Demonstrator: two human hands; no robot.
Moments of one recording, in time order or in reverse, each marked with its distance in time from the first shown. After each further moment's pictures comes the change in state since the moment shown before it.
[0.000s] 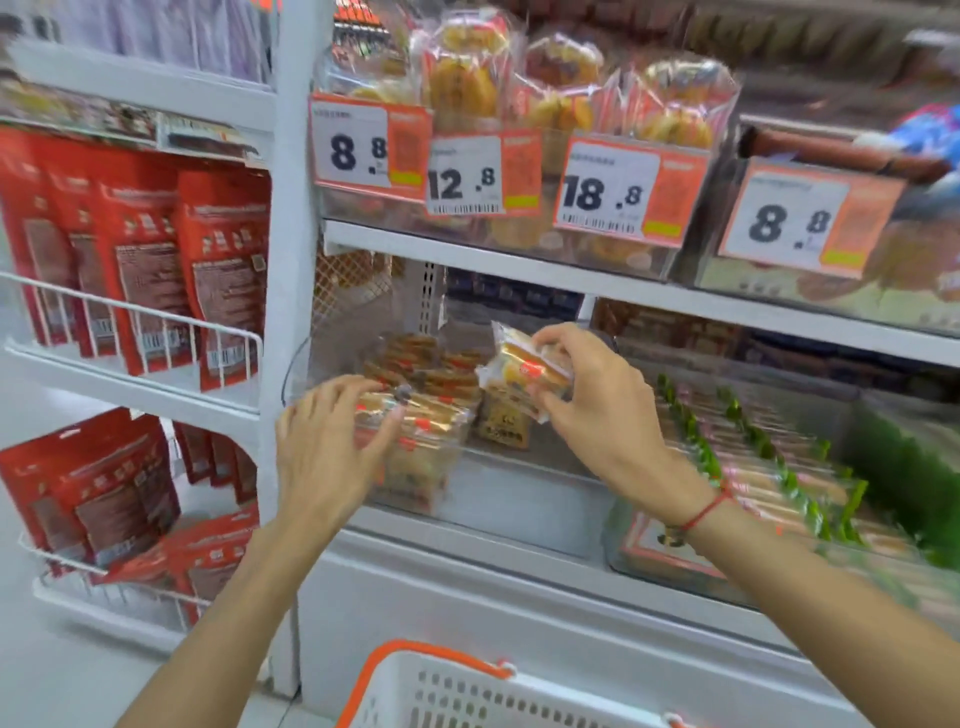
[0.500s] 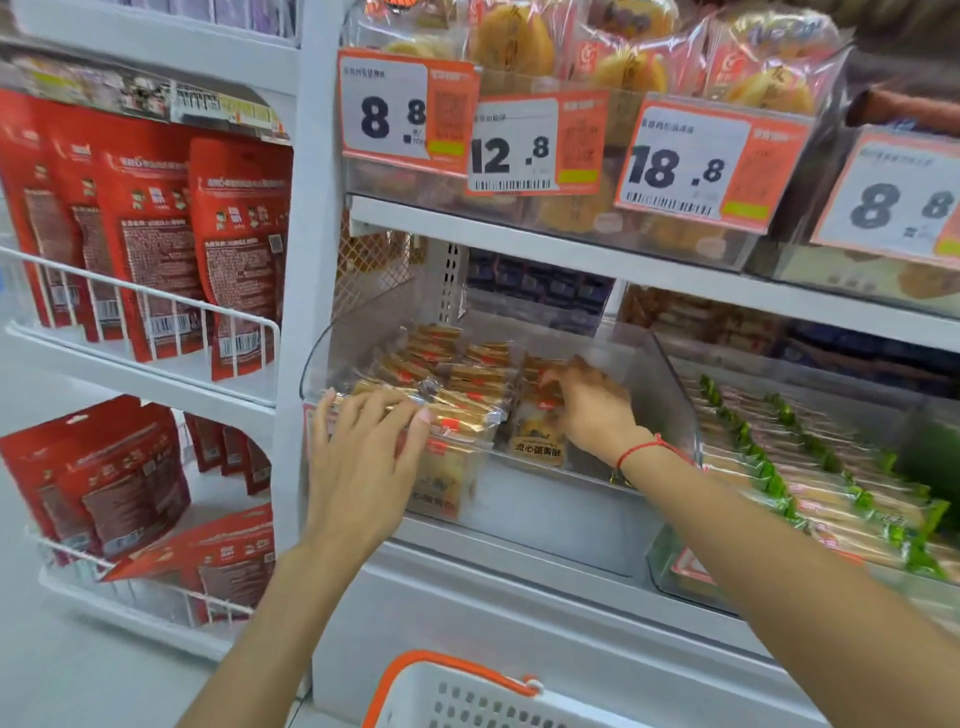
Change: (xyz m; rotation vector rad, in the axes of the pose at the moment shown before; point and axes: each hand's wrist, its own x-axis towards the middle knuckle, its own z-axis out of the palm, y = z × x) left_hand -0.001 -0.009 0.018 0.057 -0.030 0.088; right_hand 0.054 0.050 0.102 -0.249 -0.390 0.162
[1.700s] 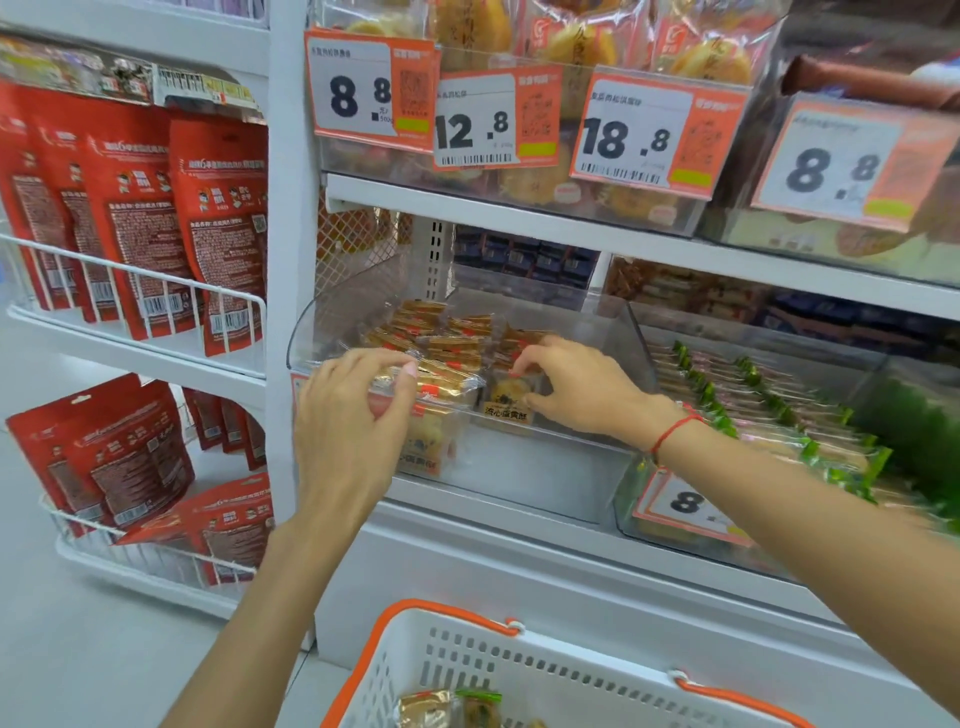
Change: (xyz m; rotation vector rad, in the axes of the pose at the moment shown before) left_hand -0.013 0.042 -0.040 -0.350 0.184 -0.120; right_hand -0.047 -0.004 -0.046 -0.022 -0.085 -0.272
